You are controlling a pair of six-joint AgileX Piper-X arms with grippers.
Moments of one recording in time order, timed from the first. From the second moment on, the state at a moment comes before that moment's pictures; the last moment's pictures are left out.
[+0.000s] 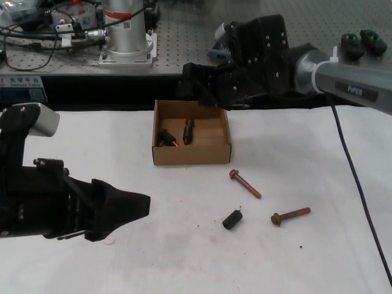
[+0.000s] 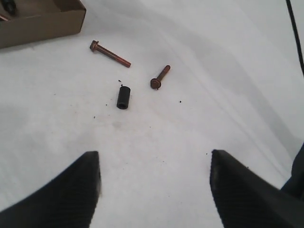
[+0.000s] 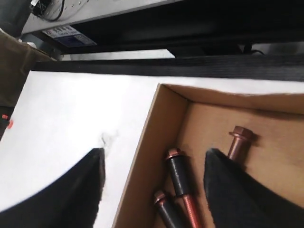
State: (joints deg) left arm -20.8 56.0 -35.0 21.9 32.3 -11.2; right arm 29.4 130.2 -106.6 20.4 -25.4 30.1
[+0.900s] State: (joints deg) left arm -20.8 56.0 -37.4 14.4 27.2 -25.0; right arm 32.0 124.6 -97.3 52.0 -8.7 -1.3
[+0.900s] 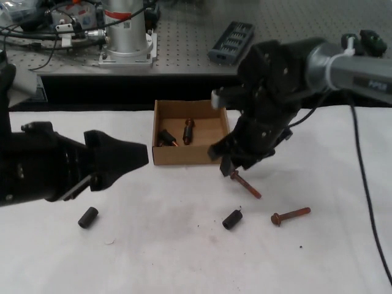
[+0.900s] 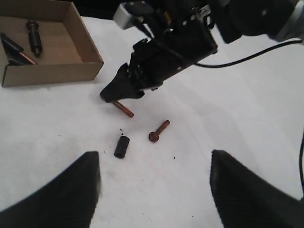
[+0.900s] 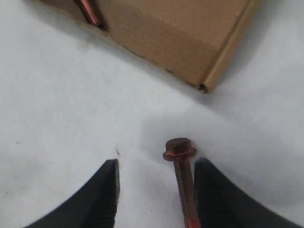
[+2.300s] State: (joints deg) left arm -20.8 55.6 -37.8 14.4 32.3 -30.2; right arm 36.4 116.8 -91.7 59.1 -5.6 14.2
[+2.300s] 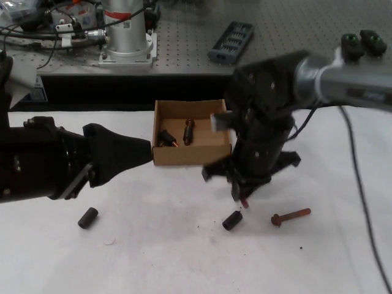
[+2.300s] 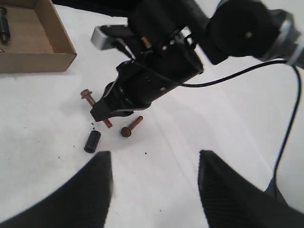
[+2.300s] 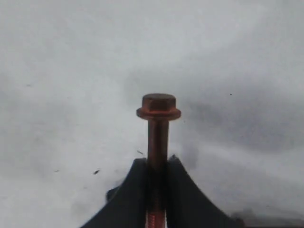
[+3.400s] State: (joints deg) left arm -3.3 36.4 -38.0 35.8 11.3 -11.4; right arm 50.8 114.2 -78.6 40.2 -20.4 30.0
